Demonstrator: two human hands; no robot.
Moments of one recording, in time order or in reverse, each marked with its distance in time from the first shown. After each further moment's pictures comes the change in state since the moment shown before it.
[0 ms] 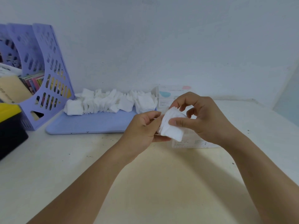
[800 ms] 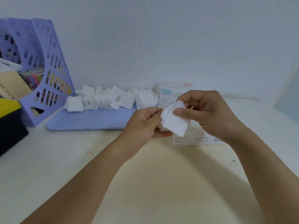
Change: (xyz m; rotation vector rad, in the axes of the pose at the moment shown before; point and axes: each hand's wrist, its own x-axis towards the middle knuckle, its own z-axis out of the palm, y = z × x) left_hand -0.001 0.004 0.000 -0.024 0.012 -0.032; right_hand -0.002 -0.009 -0.004 0.269 0.001 0.081
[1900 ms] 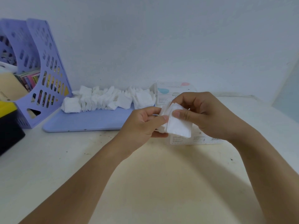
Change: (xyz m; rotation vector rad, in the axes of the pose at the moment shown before) left_hand 0.002 0.000 -0.001 0.062 -0.038 0.015; right_hand -0.003 -0.002 -0.010 -0.235 -0.166 -0.011
